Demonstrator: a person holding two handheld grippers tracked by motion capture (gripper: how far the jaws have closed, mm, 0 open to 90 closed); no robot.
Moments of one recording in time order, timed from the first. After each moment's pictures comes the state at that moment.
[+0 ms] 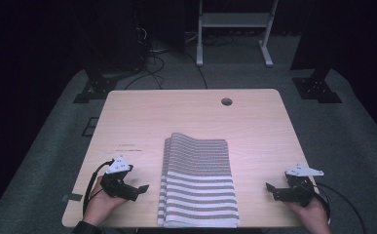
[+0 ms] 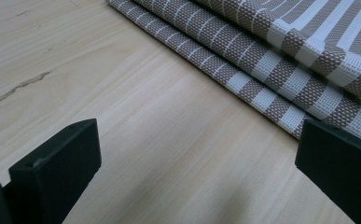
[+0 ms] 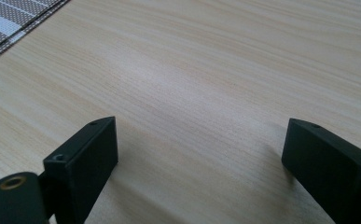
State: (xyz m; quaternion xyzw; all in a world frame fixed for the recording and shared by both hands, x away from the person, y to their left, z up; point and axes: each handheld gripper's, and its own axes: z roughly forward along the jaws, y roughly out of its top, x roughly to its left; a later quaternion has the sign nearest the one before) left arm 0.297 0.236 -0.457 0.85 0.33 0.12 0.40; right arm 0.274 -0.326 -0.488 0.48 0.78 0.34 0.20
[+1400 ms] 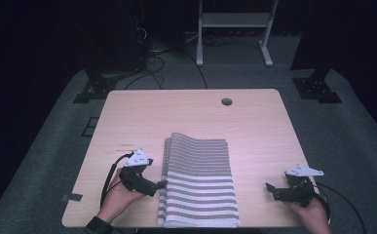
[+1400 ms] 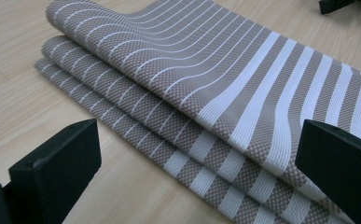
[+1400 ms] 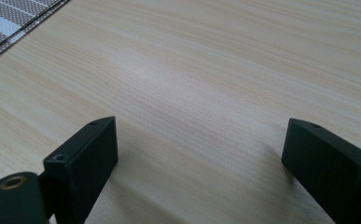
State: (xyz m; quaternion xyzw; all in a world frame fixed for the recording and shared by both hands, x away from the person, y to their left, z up) left arm 0.309 0.179 -0.436 0.85 0.28 0.09 0.43; right arm 0.274 -0.325 -0.488 0.48 0.78 0.34 0.20
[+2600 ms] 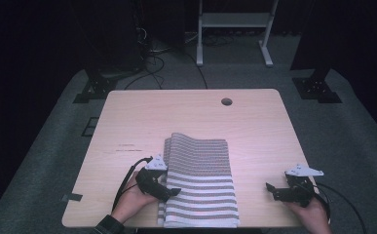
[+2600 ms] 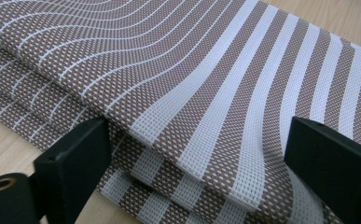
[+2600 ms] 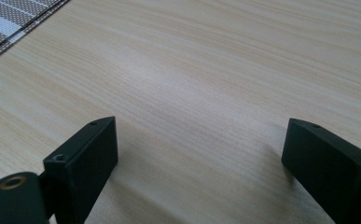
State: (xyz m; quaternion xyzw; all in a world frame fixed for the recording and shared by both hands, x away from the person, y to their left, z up) left arm 0.309 0.141 -0.454 0.88 0.26 0.05 0.39; right arm 0.274 -0.325 -0.488 0.48 0.78 0.34 0.20
